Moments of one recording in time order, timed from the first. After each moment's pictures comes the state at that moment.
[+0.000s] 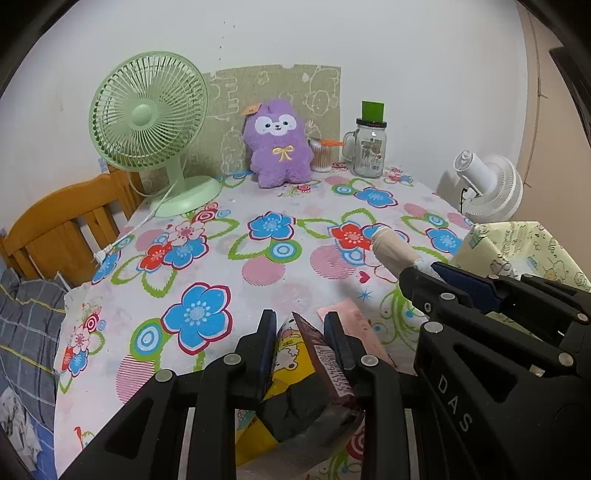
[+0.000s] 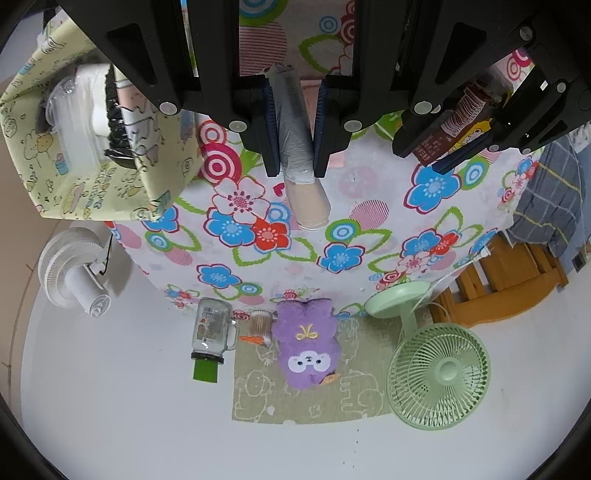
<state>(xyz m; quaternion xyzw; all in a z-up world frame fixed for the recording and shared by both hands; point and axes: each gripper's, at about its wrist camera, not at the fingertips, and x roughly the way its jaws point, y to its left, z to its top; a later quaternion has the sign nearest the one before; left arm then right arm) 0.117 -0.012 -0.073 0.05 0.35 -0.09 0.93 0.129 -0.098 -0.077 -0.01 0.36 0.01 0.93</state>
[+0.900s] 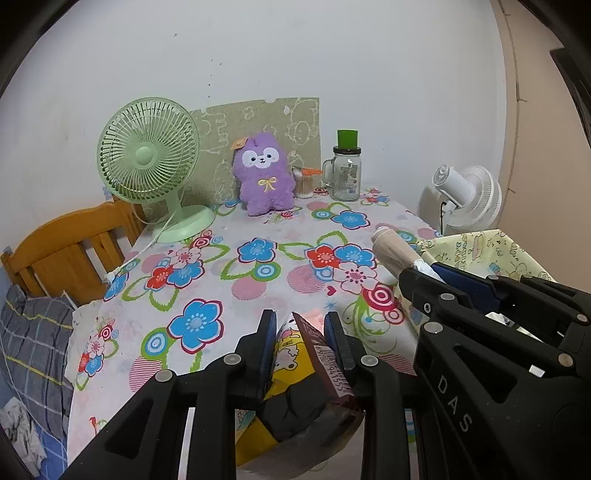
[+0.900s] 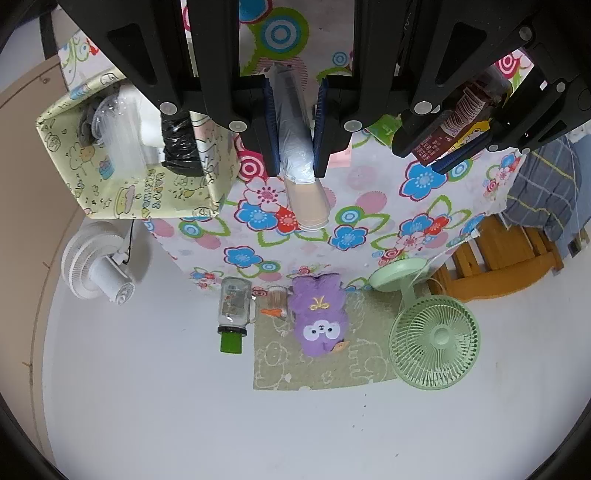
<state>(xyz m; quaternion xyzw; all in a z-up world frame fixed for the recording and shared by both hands) 0.069 -0.029 -0.040 0.06 0.30 -0.11 0.94 0.072 -0.119 -0.040 0.00 0.32 0.00 0.95</state>
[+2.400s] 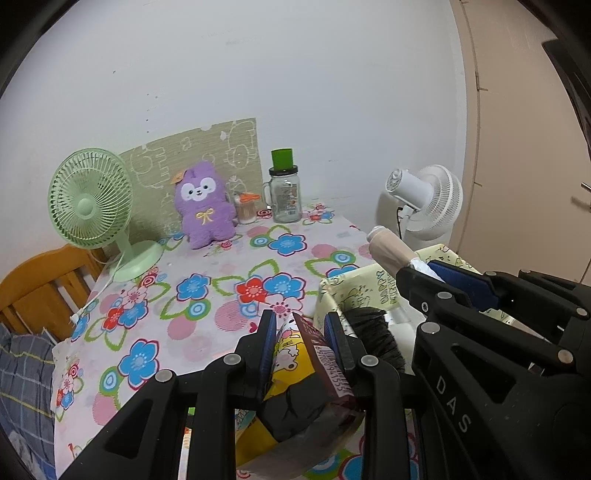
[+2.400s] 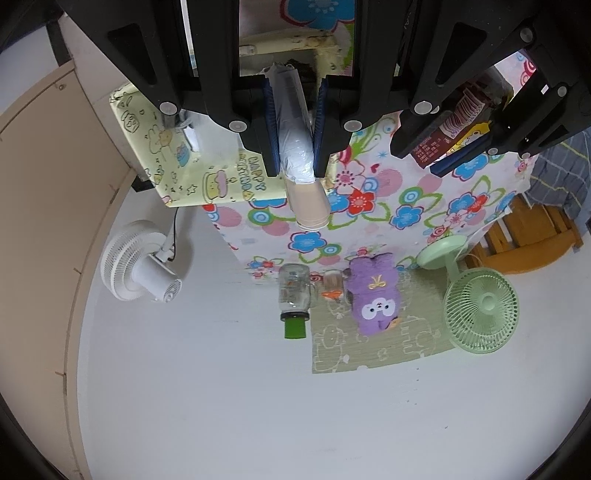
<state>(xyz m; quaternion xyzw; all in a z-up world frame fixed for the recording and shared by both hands) 0.067 -0.123 -0.018 0.09 0.28 -0.16 0.94 0.061 -0.214 -0.014 0.02 0.31 -0.05 0.95</state>
